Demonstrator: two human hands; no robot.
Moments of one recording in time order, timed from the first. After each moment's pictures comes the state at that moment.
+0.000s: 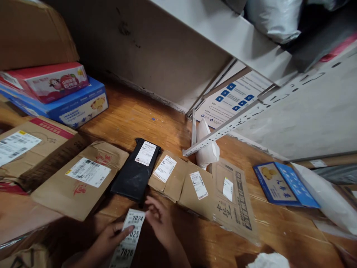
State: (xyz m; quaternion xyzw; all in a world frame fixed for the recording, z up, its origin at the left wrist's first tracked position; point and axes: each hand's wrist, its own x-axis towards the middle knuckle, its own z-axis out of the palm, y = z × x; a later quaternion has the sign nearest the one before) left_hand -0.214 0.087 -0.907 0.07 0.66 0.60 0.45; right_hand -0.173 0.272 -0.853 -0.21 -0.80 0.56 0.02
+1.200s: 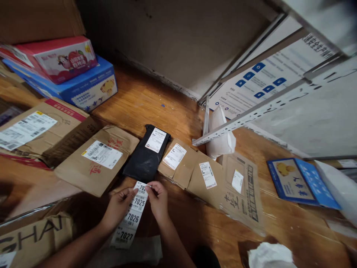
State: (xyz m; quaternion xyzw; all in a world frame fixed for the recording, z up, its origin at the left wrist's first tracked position) left_hand -0.244 0.097 -0.849 -0.15 0.62 0.68 0.36; right_hand -0.201 0.224 -0.873 -0.29 -0.69 0.66 0.06
